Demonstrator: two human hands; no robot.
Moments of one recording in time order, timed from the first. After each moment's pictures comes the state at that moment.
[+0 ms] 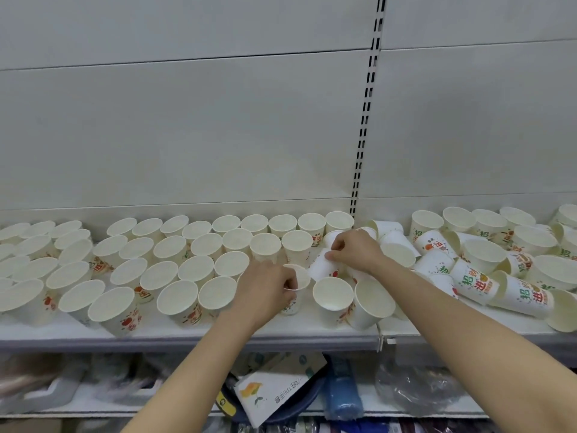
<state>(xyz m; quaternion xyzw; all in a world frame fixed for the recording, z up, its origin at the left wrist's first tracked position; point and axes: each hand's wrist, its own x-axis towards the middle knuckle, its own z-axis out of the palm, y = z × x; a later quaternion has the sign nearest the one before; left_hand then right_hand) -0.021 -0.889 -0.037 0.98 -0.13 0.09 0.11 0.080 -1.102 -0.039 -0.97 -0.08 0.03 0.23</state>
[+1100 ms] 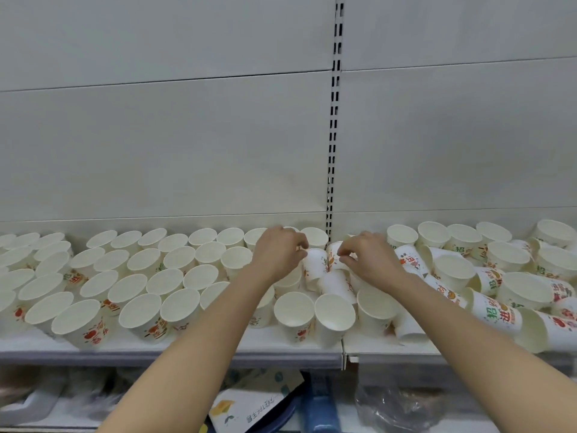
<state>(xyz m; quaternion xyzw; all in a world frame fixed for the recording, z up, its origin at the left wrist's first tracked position) 0.064 -0.973 -0.005 0.98 -0.14 0.12 0.09 0.073 -1.189 -0.025 -0.95 -0.23 -0.18 0.13</state>
